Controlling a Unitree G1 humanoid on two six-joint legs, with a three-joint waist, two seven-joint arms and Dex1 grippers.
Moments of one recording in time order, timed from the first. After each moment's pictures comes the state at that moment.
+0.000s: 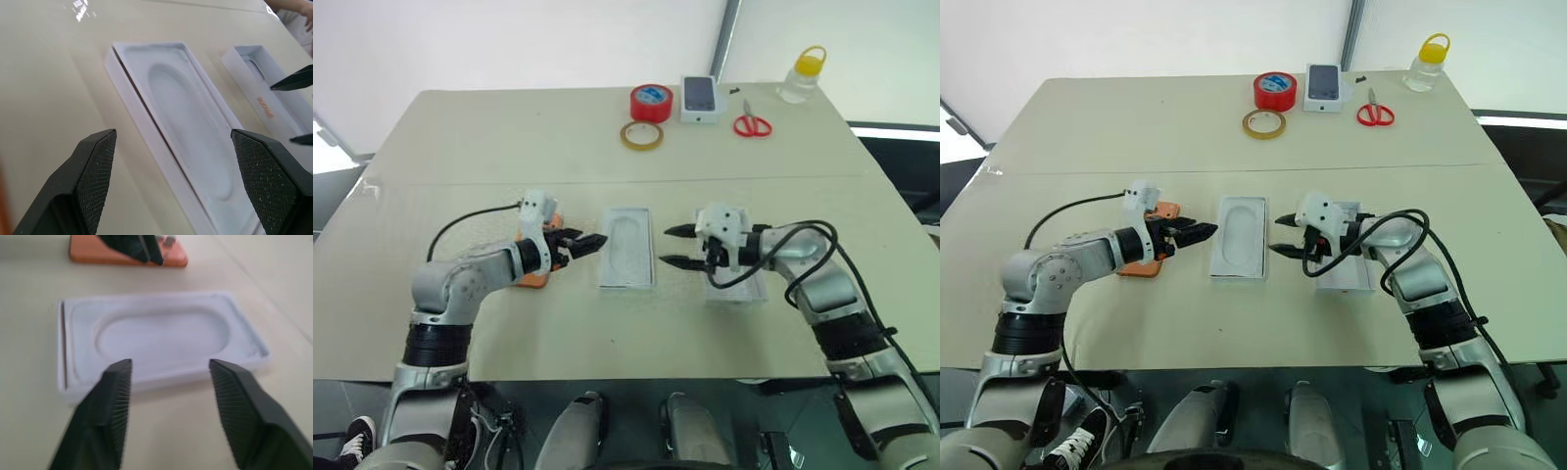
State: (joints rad) left arm -0.47 0.47 0.07 -0.11 -0.71 0.98 -0.45; right arm -0.56 -0.57 0.18 0.09 0.18 0.23 1.05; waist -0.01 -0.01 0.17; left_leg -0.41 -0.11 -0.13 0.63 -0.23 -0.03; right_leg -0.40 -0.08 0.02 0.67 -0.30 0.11
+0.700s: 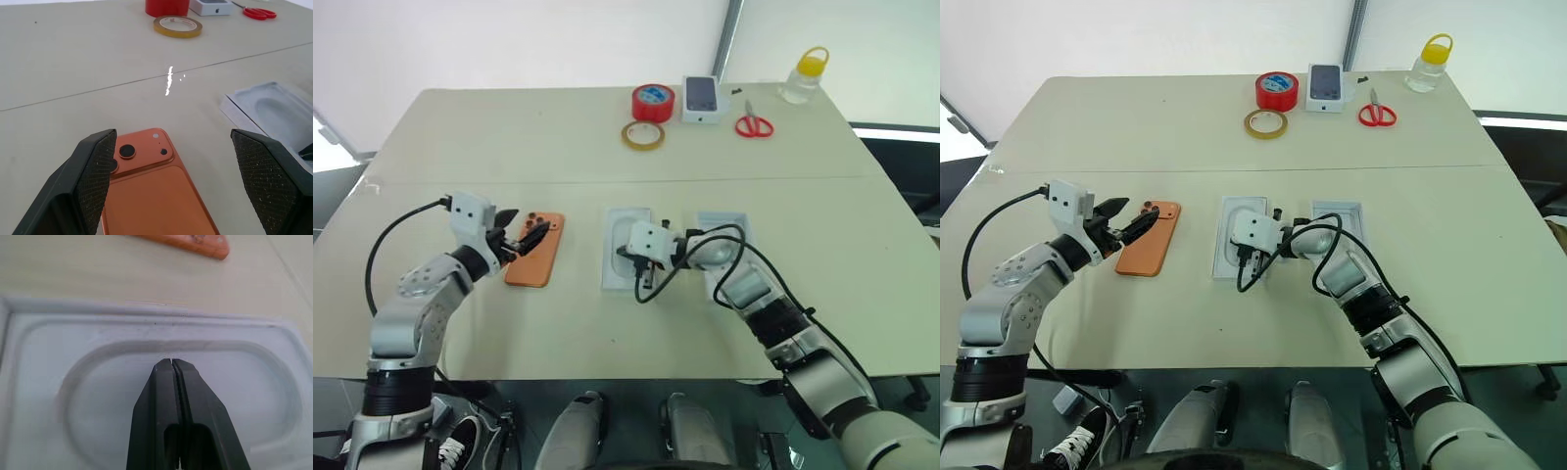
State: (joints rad) left arm -0.24 0.53 0.19 -0.17 -0.48 0.54 -0.50; right arm -0.67 -0.37 0.43 0.31 -0.14 0.10 0.88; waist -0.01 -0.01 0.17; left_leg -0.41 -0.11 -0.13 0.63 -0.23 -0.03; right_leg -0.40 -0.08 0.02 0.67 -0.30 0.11
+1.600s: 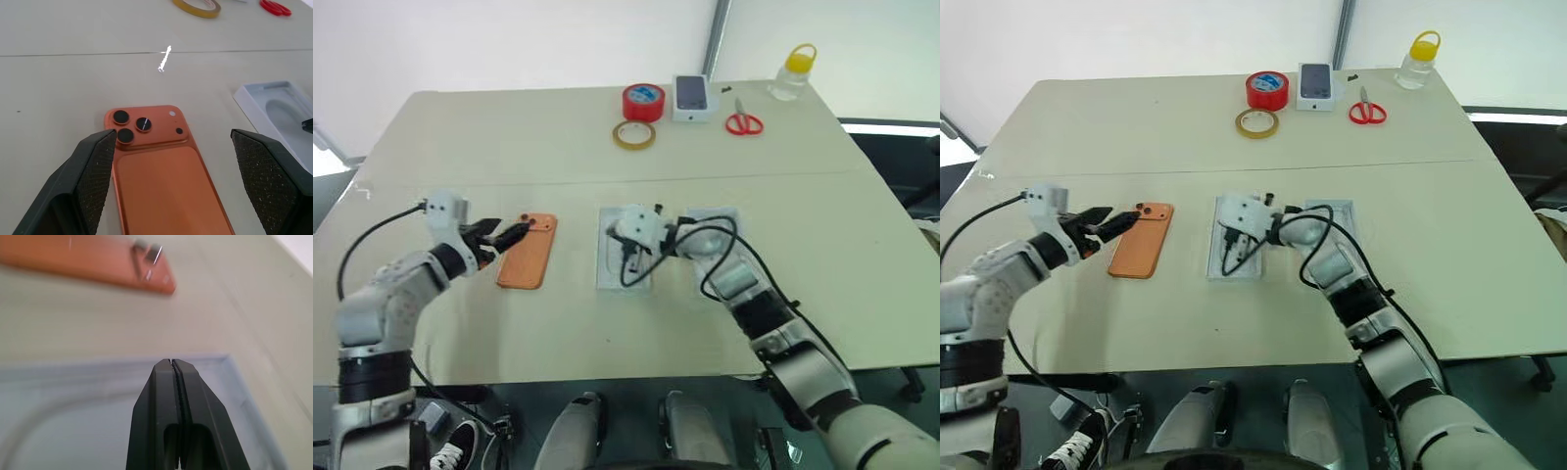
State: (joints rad) left arm -0.34 0.63 0.36 0.01 -0.66 0.85 -0.56; right arm -0.77 -0.21 0.34 0.33 -0.12 0.14 0.76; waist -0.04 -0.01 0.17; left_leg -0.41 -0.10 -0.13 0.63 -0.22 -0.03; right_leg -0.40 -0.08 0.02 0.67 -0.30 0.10
